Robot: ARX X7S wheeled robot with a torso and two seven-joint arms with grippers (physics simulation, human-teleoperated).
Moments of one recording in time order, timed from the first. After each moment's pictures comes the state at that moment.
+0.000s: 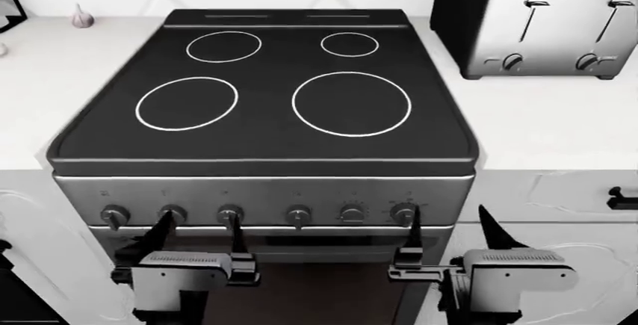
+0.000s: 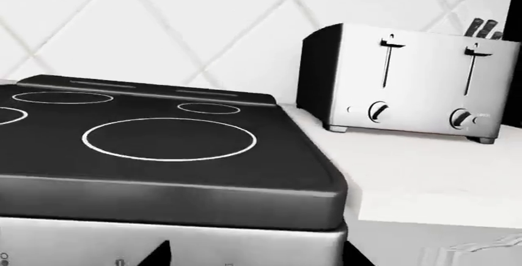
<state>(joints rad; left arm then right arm) 0.03 -0.08 0.05 0.24 -0.01 -0.08 -0.05 -0.05 0.09 -0.02 -0.34 -0.02 0.13 0.09</state>
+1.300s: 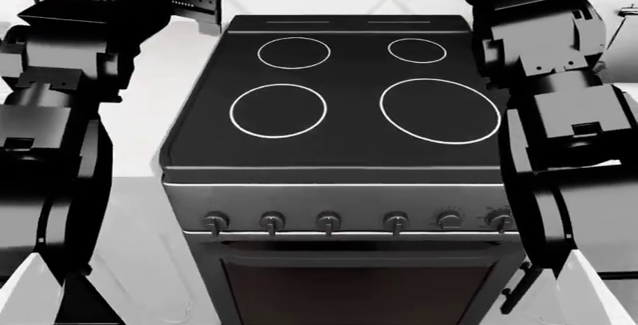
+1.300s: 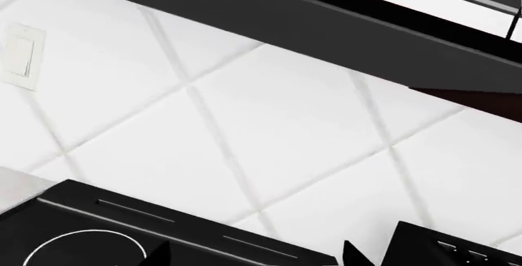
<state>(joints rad) -1.65 -0.17 0.21 -1.28 -0.03 -0.36 0.31 1.69 0.08 -0.28 1.28 0.01 0.18 -0.14</state>
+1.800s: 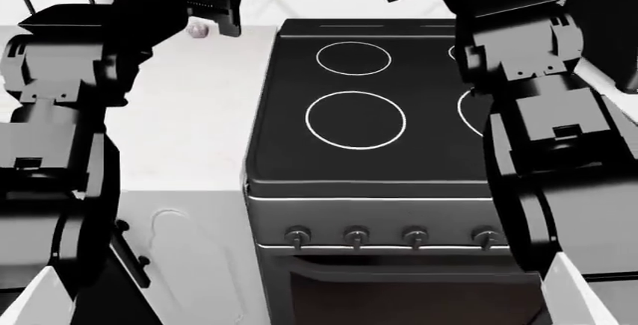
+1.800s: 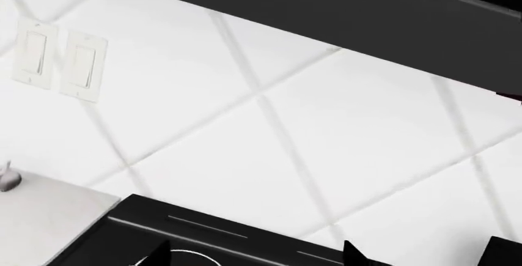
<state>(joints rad) -1.57 -0.18 0.16 -1.08 -0.12 -0.46 0.45 1.69 0.05 -0.28 1.30 0.01 0.19 -0.10</state>
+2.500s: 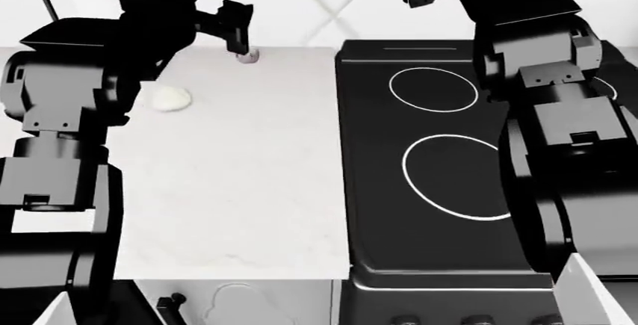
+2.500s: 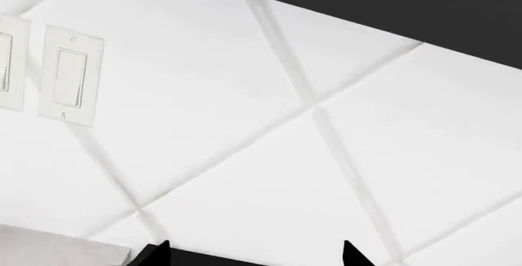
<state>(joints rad) -1.43 -0.20 0.18 -0.77 -0.15 -0.63 0.48 1.67 0.10 -0.25 1.31 0.01 0.19 -0.07</state>
